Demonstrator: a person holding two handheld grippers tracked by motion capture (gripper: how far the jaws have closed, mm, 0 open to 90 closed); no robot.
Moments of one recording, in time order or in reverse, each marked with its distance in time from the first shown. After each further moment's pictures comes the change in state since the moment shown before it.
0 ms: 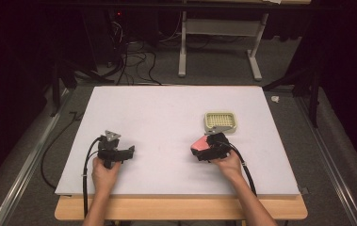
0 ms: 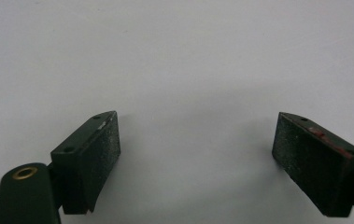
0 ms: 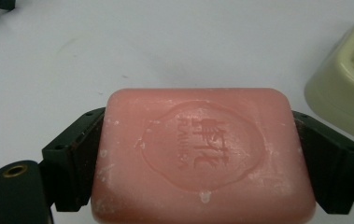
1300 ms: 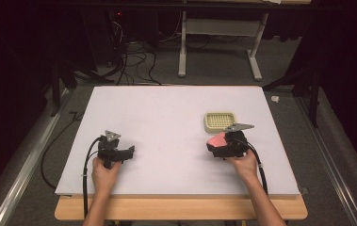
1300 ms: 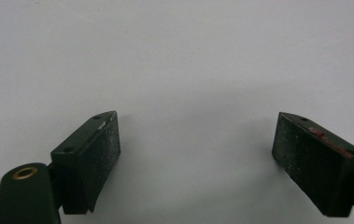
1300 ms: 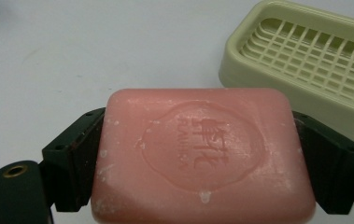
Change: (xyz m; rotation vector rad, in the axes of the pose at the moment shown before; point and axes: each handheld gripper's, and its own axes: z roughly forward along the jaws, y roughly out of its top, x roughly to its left) left arm 0.000 0.000 0.000 -0.001 0.001 0.001; right arm -0.030 -0.011 -0.039 -0.034 -0.084 0.086
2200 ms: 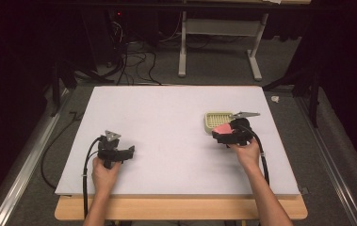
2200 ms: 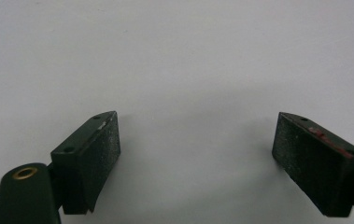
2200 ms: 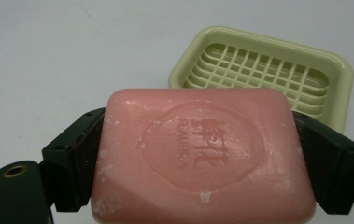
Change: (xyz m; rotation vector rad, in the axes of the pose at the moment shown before) left arm 0.000 0.000 0.000 0.000 0.000 0.000; right arm -0.030 0.025 0.002 -0.003 -0.062 0.101
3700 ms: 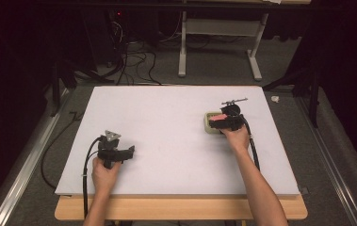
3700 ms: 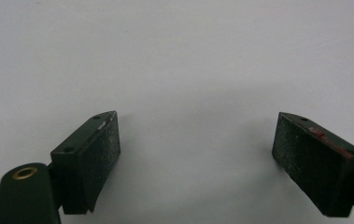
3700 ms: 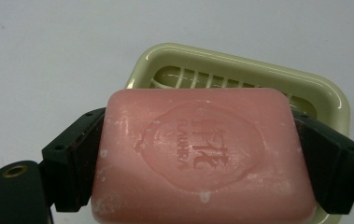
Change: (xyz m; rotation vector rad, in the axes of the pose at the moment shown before) left arm 0.000 0.000 0.000 0.000 -0.001 -0.001; right arm -0.017 0.037 0.054 0.123 -0.119 0.101
